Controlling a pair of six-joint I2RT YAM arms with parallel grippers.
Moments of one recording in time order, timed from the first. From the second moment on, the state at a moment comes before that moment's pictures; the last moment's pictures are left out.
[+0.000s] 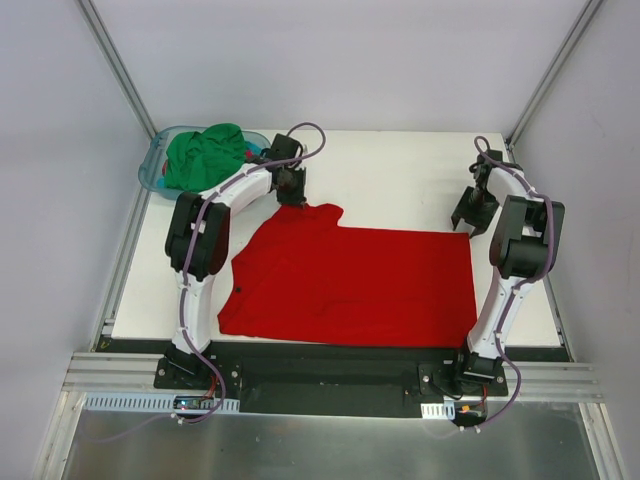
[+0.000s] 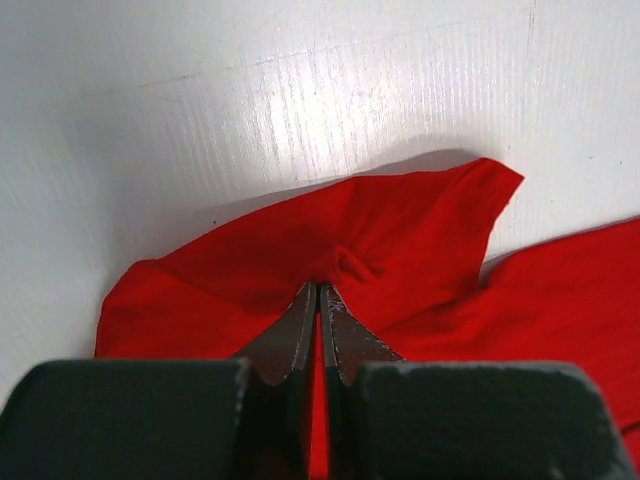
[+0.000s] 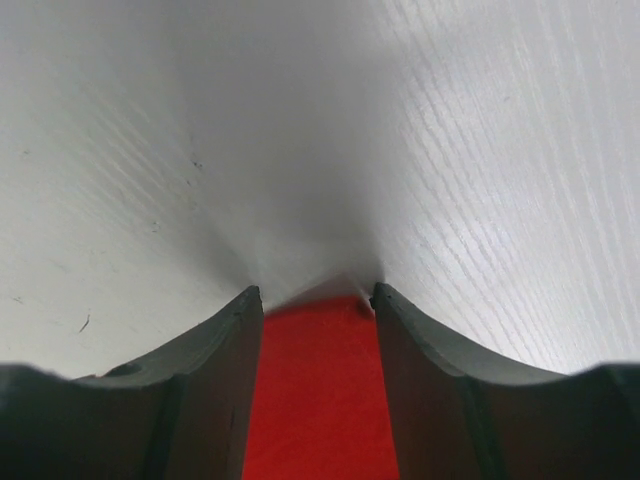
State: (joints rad) left arm -0.40 2.13 1.70 -0.57 0.18 -0.35; right arm -0.14 2.11 1.59 -0.88 0.08 0.36
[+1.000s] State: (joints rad) left arm -0.40 1.87 1.45 -0.55 0.24 -0.40; right arm -0.14 1.92 1.39 -0.78 0.04 0.32
